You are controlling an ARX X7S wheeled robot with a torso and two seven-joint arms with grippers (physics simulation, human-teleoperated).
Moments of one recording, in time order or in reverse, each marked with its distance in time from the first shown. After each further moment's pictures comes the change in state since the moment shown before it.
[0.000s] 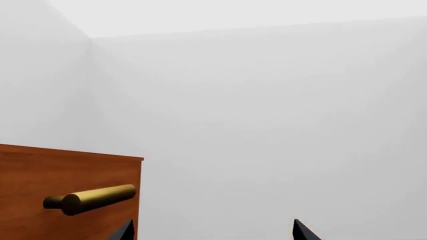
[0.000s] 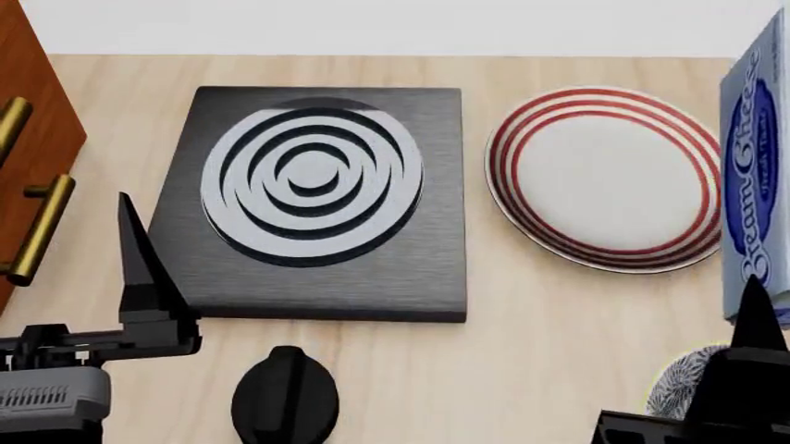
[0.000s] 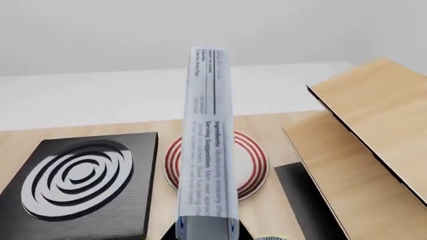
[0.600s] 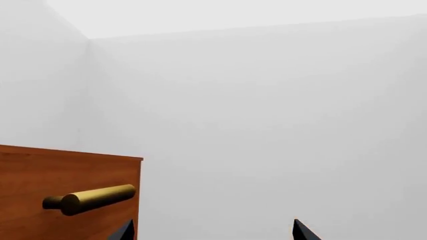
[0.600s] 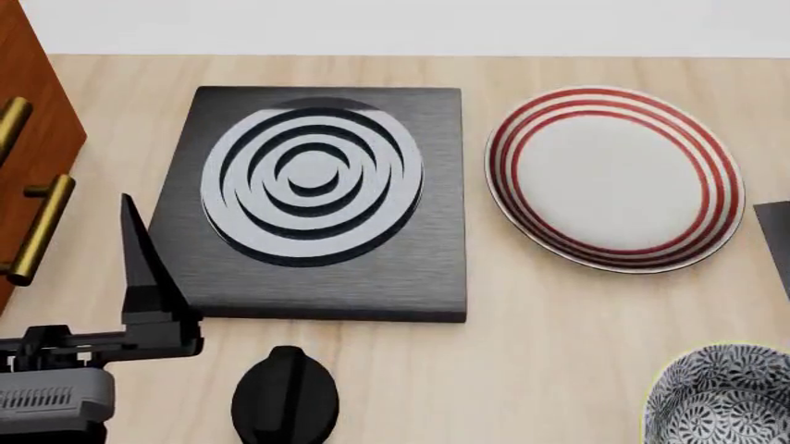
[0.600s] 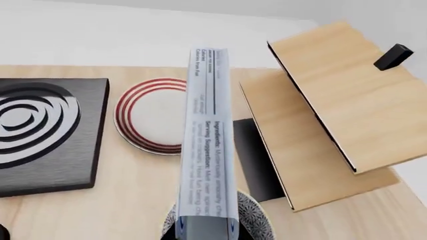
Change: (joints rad) left arm 0.000 -0.001 0.005 -0.001 0.007 -0.004 -0.004; right arm 0.000 0.006 0.288 0.162 0.424 0.393 0.187
